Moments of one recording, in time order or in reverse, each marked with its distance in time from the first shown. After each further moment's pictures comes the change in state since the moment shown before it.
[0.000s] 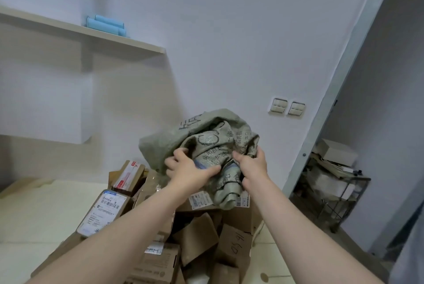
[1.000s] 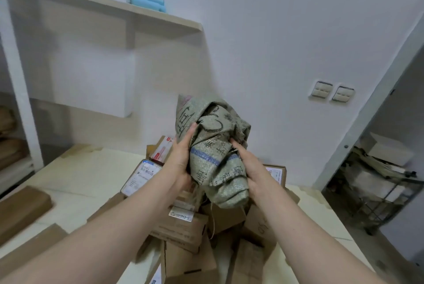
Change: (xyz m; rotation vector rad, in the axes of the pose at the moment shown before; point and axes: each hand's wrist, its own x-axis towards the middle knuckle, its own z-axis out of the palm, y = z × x) left_hand 0.006 -0.066 -0.046 -1.154 -0.134 -0.258; right_hand -0.046 0.056 0.037 0.183 -0.718 0.472
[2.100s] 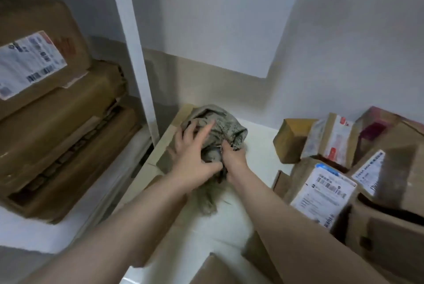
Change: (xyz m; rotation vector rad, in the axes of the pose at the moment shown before) left_hand 0.112 0.180 -0.425 1.529 0.318 0.210; right_hand 0.360 0.351 0.279 -0.264 0.413 0.218
